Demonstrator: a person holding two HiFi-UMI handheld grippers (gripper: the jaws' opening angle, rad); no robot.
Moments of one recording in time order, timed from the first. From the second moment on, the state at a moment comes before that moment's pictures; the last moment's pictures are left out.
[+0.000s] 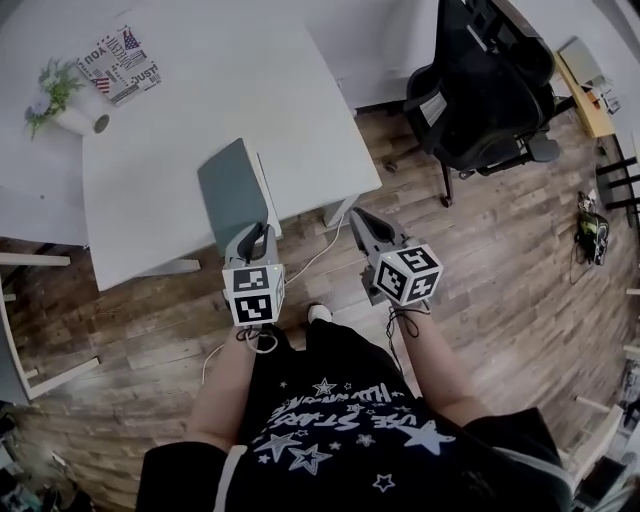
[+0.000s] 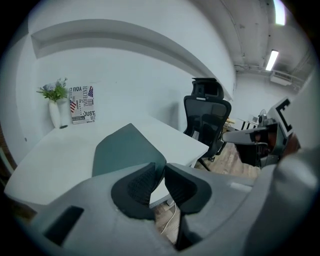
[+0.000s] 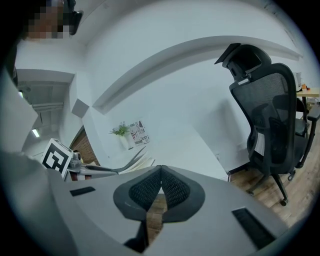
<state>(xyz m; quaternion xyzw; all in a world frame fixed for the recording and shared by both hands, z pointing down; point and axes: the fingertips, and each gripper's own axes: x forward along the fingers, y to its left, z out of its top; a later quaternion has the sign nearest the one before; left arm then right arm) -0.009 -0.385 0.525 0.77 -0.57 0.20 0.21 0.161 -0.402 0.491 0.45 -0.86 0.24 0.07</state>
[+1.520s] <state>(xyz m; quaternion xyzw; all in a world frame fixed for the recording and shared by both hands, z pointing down) -0.078 -0.199 0.451 0.76 -0.62 0.09 0.19 0.095 -0.263 0.422 0.39 -0.91 0.16 0.05</state>
